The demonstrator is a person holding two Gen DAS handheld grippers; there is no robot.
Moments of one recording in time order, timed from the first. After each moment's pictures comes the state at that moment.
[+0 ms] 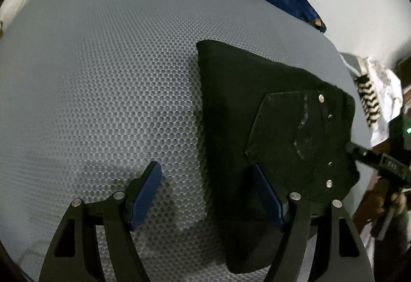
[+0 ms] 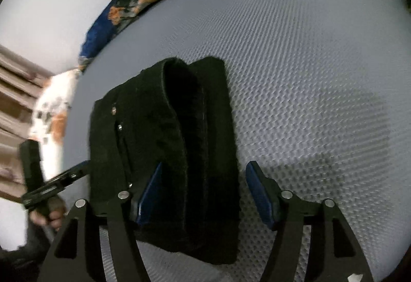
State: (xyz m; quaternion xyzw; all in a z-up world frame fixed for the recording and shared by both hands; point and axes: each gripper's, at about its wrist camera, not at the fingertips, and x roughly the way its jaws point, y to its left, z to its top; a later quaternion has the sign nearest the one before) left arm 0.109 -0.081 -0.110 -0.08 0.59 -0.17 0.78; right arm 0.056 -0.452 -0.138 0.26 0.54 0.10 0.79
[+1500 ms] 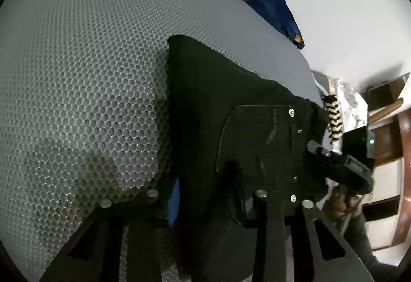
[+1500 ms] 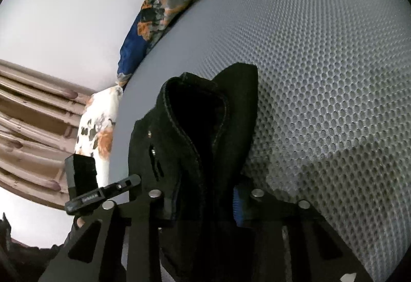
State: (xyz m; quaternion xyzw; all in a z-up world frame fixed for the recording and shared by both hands) left arm 0.129 -0.094 -0.131 -0.19 0.58 -0.24 0.75; right arm 0.078 -0.451 -0.142 0.35 0.49 0.19 0.77
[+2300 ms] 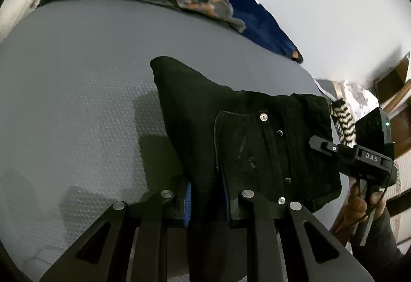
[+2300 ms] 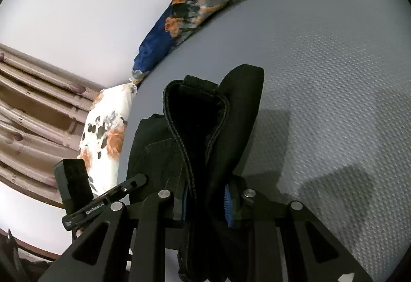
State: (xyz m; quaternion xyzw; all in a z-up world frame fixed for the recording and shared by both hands) left arm 0.123 -0.064 -0.080 -0.13 0.51 -0.22 0.82; right arm 0.106 -0.379 -0.093 0.33 0.48 0.21 0.78
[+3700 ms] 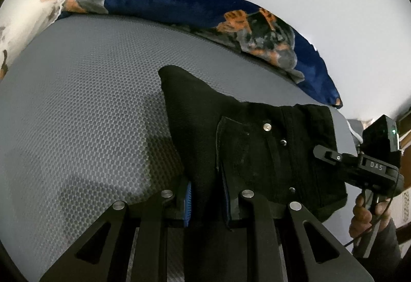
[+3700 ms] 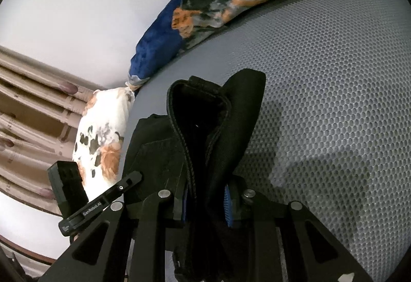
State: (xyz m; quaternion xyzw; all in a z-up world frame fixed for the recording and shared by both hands) left arm 0.256 0.014 -0.090 -0.14 0.49 -0.14 0.85; right arm 0.252 -0.307 -0.105 0.31 0.50 0.23 0.77
